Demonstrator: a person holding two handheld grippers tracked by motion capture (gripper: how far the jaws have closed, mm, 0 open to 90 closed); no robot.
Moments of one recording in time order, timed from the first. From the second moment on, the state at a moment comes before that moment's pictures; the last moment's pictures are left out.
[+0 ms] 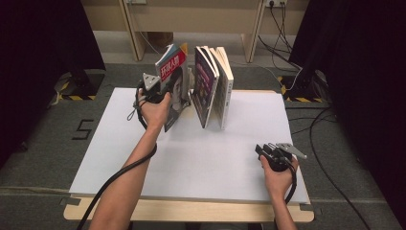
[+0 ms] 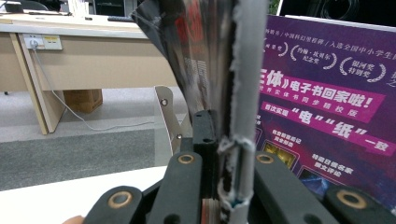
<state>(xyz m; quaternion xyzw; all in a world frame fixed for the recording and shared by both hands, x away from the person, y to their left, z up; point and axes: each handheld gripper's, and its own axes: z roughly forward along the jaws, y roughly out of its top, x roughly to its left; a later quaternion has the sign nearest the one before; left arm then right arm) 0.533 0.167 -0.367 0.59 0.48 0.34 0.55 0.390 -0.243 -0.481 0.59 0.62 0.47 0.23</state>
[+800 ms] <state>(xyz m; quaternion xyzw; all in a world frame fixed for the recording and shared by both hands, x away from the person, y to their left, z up) 0.522 0.187 -0.370 0.62 0.48 0.35 0.52 0.390 -0.242 -0.483 0.59 0.62 0.46 0.23</state>
